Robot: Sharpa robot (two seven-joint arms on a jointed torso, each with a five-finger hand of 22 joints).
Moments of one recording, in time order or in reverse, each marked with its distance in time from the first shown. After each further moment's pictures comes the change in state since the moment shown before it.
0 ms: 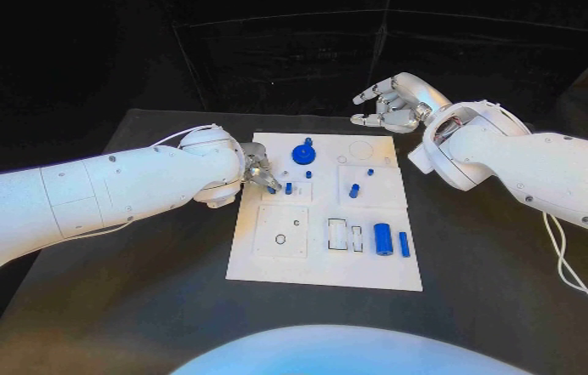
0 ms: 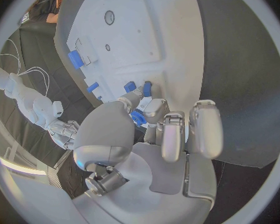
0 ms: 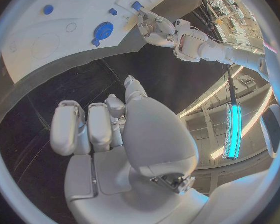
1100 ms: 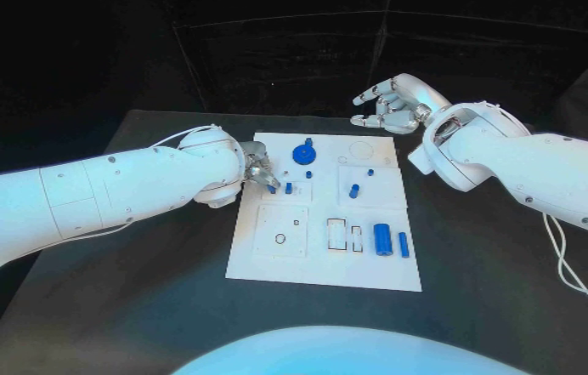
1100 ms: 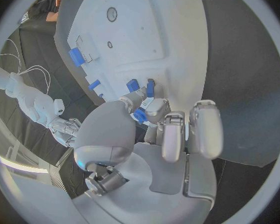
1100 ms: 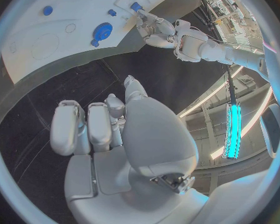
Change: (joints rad) left arm 0.003 -0.003 -0.001 0.004 -0.003 -0.030 0.012; left_hand 0.036 0.026 0.082 -0.016 0.000 -0.018 0.018 -0.008 -0.007 -0.011 0.011 0.000 -0.005 0.000 0.000 0.000 0.000 0.000 0.004 0.003 0.000 0.000; right arm 0.000 0.000 0.000 0.000 0.000 0.000 0.000; right_hand 0.000 0.000 0.000 0.000 0.000 0.000 0.000 0.000 0.000 0.000 0.000 0.000 0.000 0.000 0.000 0.000 0.000 0.000 0.000 0.000 0.000 0.000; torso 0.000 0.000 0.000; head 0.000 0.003
